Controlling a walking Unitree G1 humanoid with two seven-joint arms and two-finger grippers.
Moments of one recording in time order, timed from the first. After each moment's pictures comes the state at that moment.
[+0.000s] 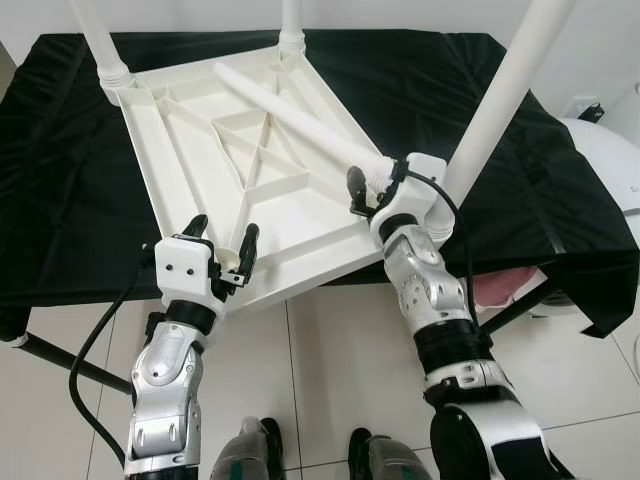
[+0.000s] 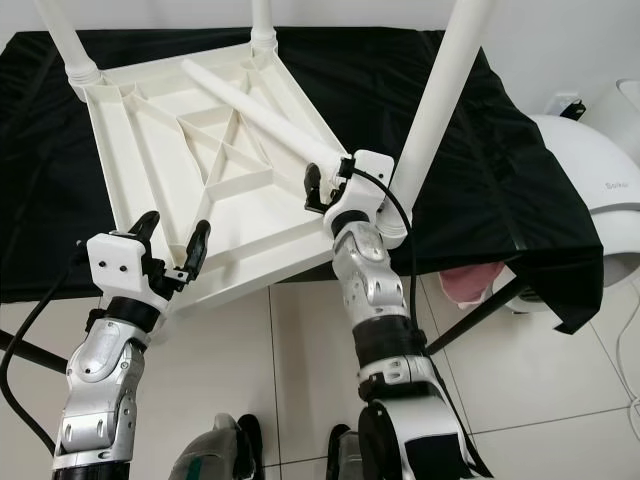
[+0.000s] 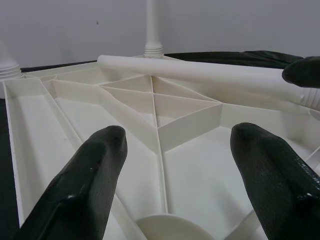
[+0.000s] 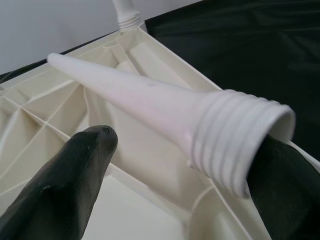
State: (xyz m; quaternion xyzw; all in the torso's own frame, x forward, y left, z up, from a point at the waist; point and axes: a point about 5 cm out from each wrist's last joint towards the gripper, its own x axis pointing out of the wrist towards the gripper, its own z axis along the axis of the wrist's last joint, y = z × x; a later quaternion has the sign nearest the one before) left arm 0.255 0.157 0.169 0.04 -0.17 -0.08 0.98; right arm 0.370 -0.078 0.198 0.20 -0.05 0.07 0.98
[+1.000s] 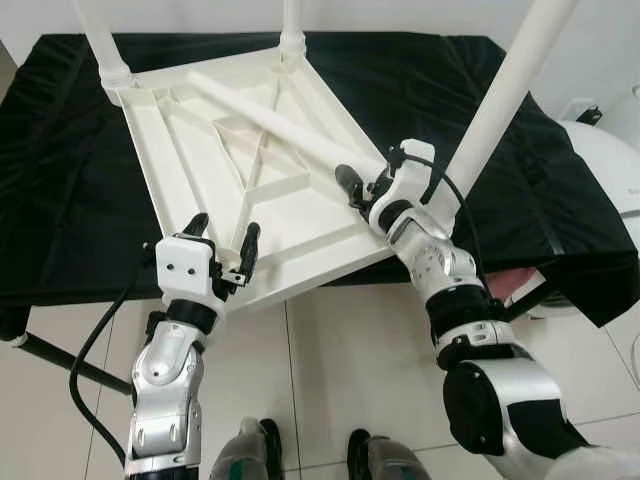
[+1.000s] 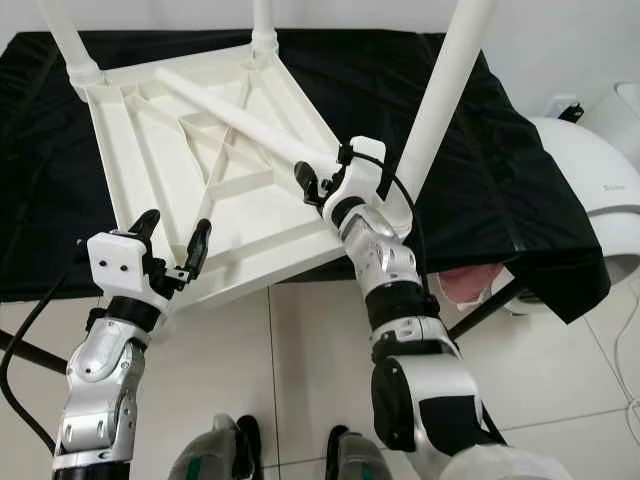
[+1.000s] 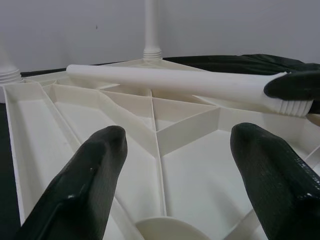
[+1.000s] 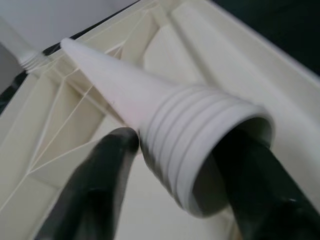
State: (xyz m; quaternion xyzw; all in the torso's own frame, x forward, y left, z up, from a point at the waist) left arm 0.255 0.156 0.171 0.04 -0.17 -0.08 0.98; right arm 0.392 -0.084 0.192 0.22 0.03 0.18 0.96
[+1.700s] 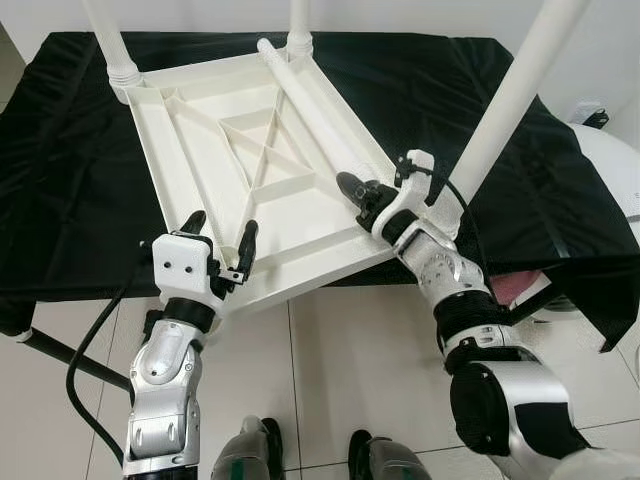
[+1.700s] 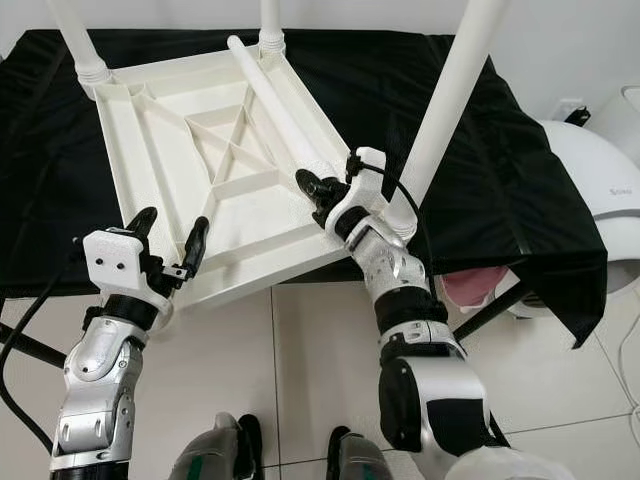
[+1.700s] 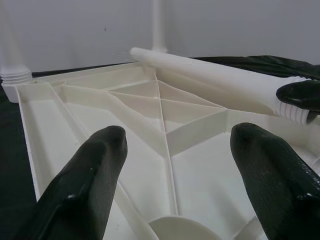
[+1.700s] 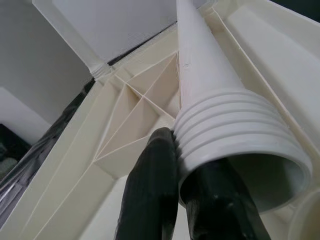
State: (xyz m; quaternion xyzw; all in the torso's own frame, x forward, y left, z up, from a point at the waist) left arm 0.254 0.157 0.175 0.04 -0.17 -0.08 0.98; right arm 0.382 -0.093 0.181 0.27 -0.01 0.28 0.92
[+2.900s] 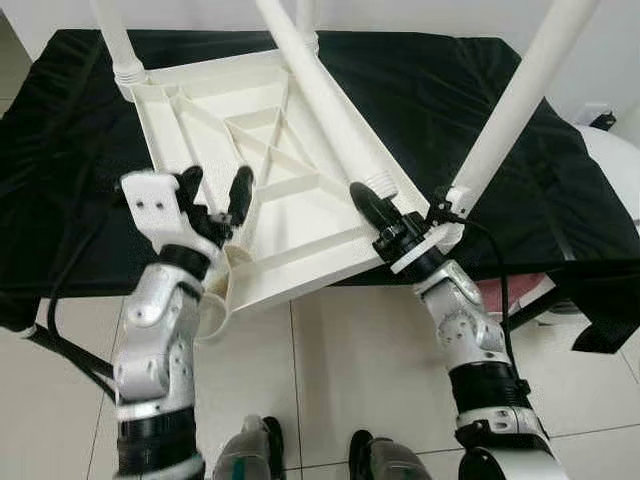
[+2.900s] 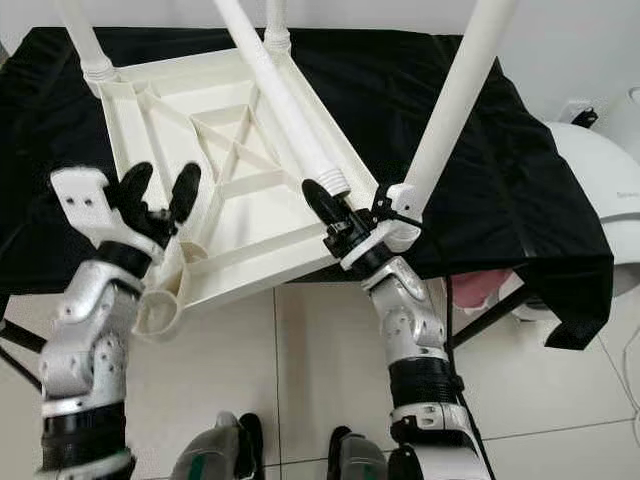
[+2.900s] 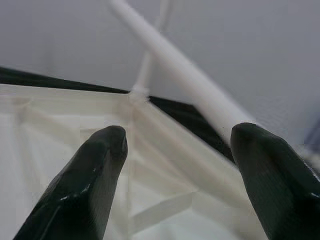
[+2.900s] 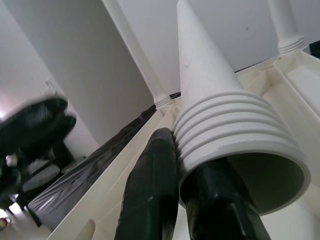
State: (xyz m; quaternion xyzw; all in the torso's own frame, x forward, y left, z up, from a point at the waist) left arm 0.287 0.153 0.241 -0.13 -0.19 -0.16 0.96; right arm 0.324 -0.109 0.180 0.25 -0.14 0.38 0.88
